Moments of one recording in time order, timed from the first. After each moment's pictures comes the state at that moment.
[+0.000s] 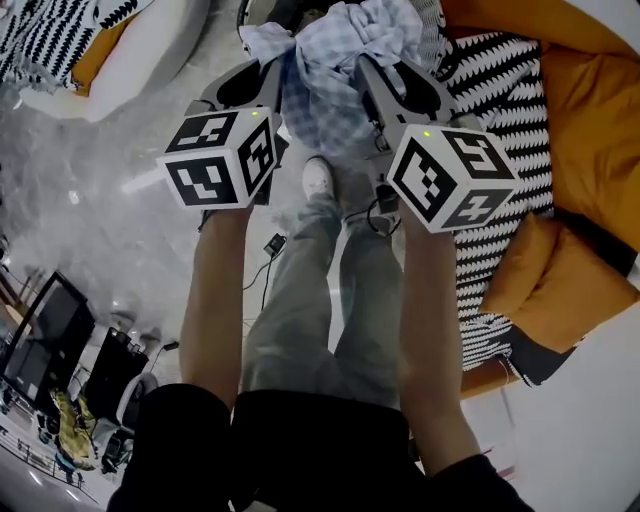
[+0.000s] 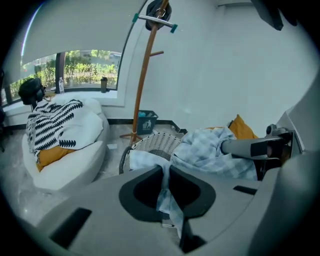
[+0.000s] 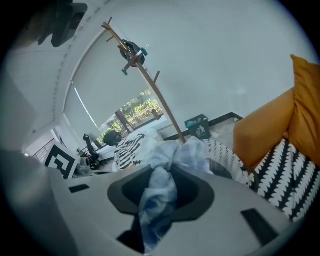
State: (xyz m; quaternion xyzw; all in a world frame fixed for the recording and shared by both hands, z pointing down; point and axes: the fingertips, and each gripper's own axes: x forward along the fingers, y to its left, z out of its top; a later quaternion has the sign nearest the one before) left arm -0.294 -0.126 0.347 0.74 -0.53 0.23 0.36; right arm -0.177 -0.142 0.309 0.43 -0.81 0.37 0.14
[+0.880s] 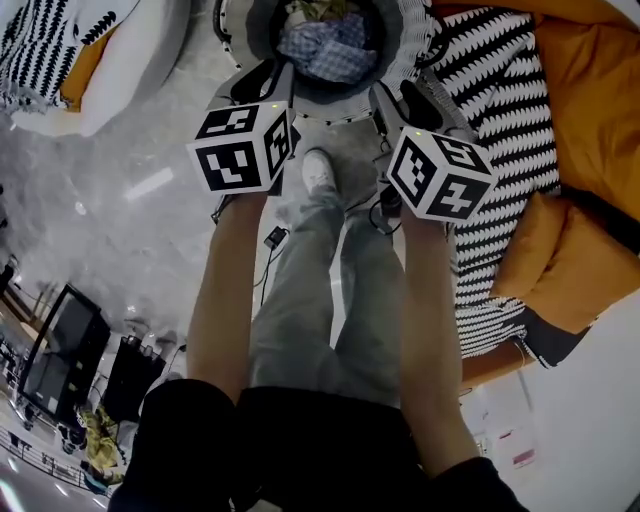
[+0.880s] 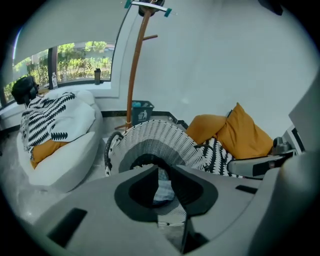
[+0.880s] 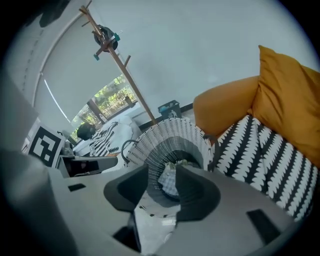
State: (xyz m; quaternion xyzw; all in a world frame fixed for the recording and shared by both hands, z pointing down) left arm -0.265 -0.121 0.394 0.74 -0.50 0.26 0.37; right arm -0.113 -0.097 0.386 0.52 -0.72 0.42 0.21
